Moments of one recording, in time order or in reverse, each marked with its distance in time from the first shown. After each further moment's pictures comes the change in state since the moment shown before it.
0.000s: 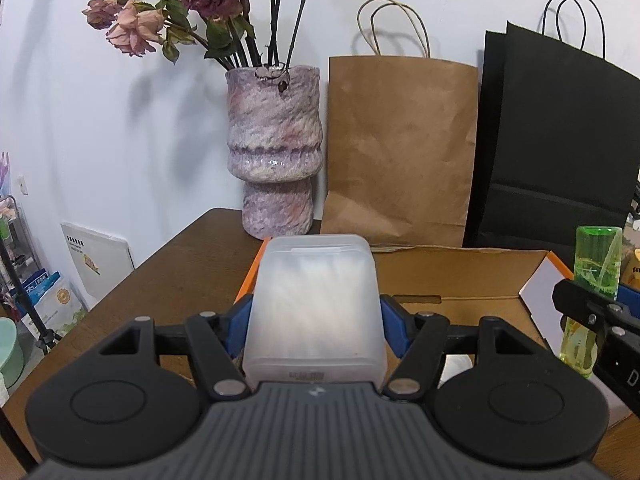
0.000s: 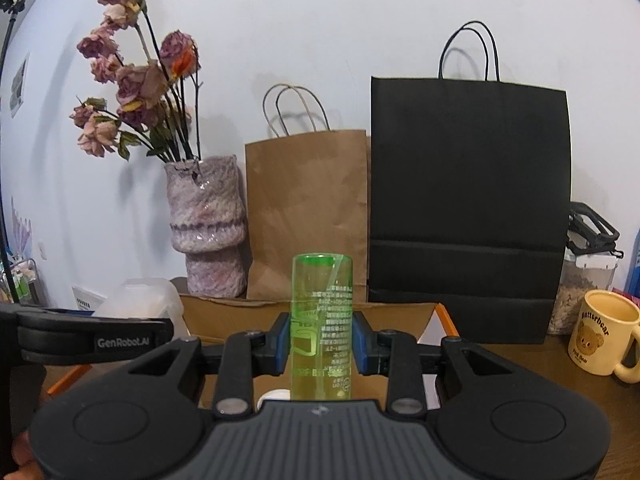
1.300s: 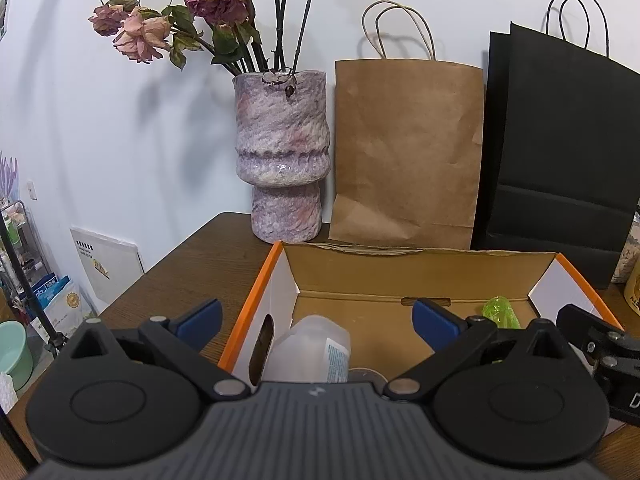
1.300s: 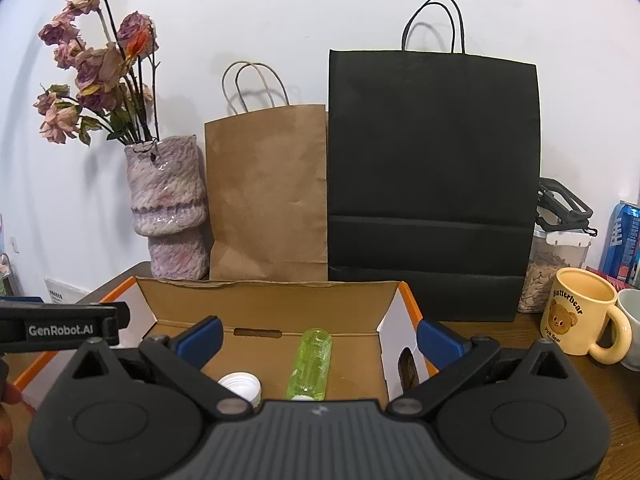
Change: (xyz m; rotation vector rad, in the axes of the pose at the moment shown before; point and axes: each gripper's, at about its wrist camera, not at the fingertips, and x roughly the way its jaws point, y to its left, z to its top) left arm -0.005 -0.001 0.001 0.007 -0.013 0.030; right arm 0.005 -0.016 -0.004 0.026 0.062 -0.091
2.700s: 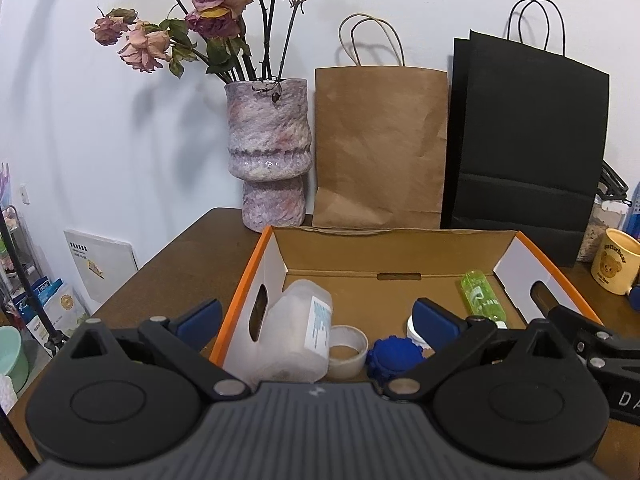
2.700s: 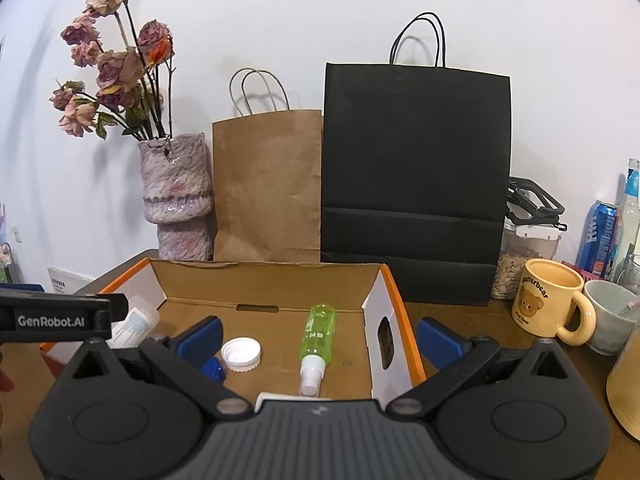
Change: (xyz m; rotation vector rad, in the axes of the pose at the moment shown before) left arm -0.052 0.000 -0.020 0.029 -0.003 -0.053; right arm -0.053 -0.007 -0.016 -0.023 0.004 -0.011
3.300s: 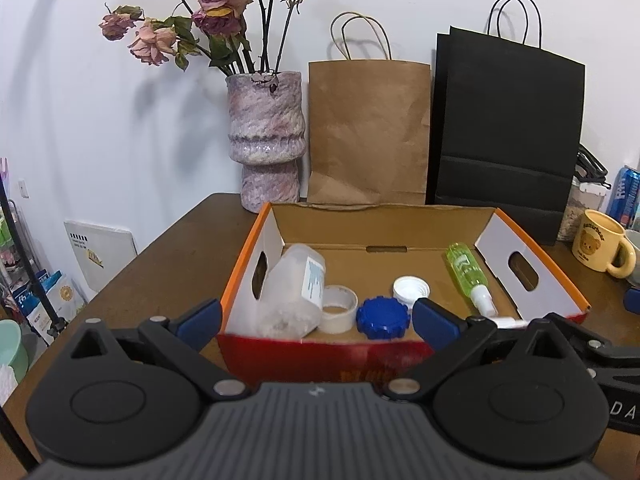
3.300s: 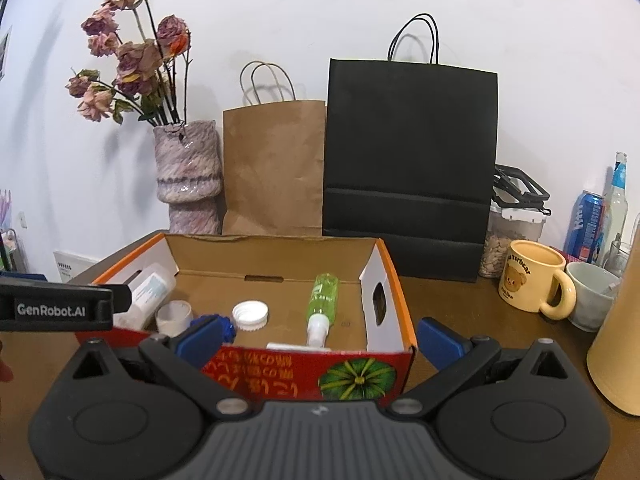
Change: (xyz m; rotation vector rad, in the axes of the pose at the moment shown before) left arm -0.039 0.001 -0.026 0.007 0.022 -0.024; right arm -0.045 0.001 -0.023 -0.017 0.033 0.000
